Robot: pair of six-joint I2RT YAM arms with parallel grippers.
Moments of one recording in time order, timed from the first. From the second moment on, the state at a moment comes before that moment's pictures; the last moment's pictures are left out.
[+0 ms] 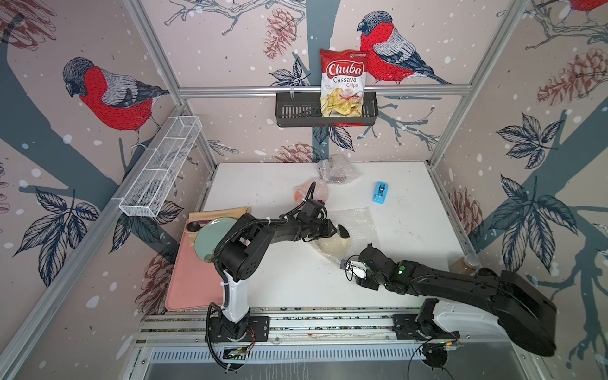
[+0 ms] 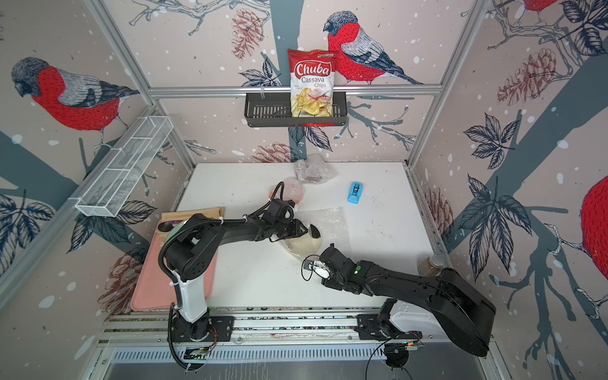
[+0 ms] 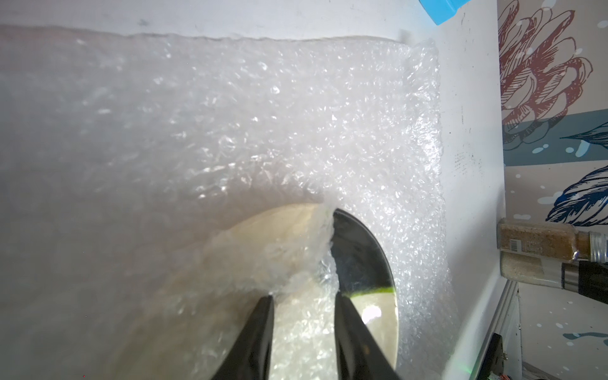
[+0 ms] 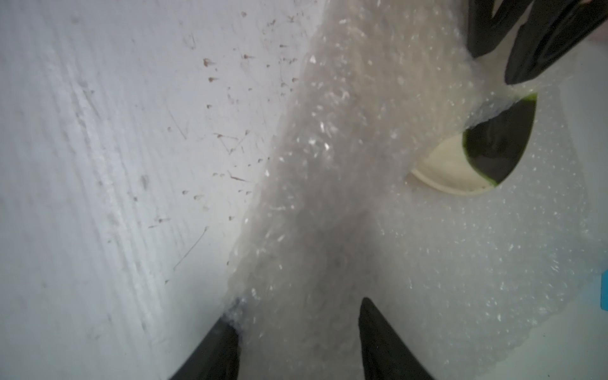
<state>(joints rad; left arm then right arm) -0.65 1.93 1.05 0.02 0.40 -0.65 0.99 1.20 0.41 -0.23 0.14 -0.52</state>
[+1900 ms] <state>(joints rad) -0.66 1.86 0.84 0.31 0.59 -0.29 0.57 1.82 1.01 -0.32 -0.39 0.00</state>
